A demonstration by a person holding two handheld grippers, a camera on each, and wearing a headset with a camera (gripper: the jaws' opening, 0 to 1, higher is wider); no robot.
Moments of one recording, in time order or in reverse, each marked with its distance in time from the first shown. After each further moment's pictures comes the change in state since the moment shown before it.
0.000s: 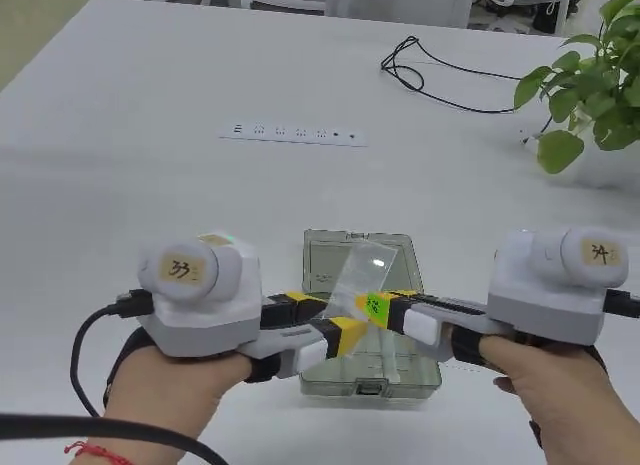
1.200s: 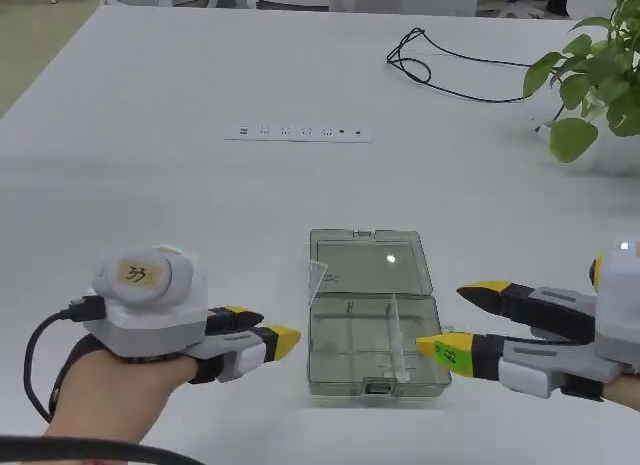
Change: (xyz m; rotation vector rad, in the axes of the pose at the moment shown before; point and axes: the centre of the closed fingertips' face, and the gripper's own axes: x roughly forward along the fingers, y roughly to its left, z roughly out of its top) left arm -0.029 0.062 -0.028 -0.034 0.110 0.176; right arm -0.053 -0.021 0.001 -0.346 0.012 0.053
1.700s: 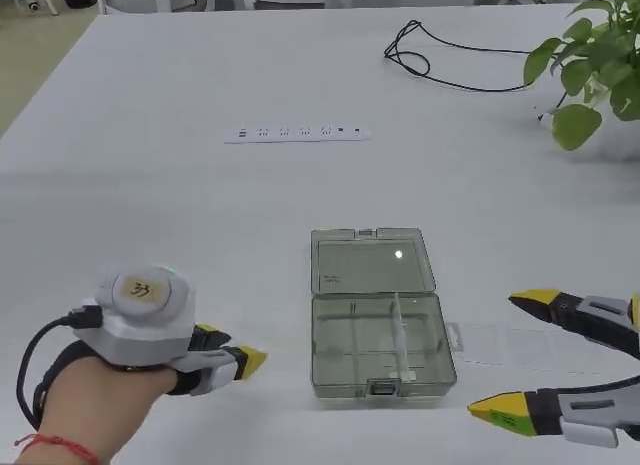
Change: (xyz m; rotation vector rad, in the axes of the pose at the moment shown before) left arm -0.003 0.047 -0.031 0.056 0.154 0.119; right arm -0.029 -0.024 -0.046 -0.231 0.097 0.025
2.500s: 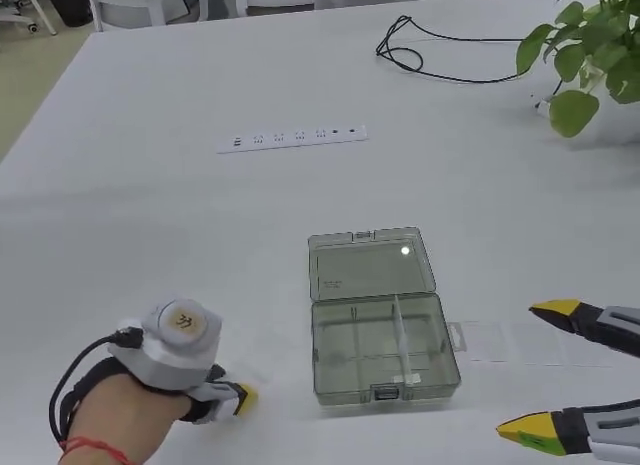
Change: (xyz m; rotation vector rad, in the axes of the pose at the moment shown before) left arm 0.029 0.032 -0.057 0.138 0.270 0.089; right arm -0.011 -0.014 -0.043 -0.034 0.034 -0.006
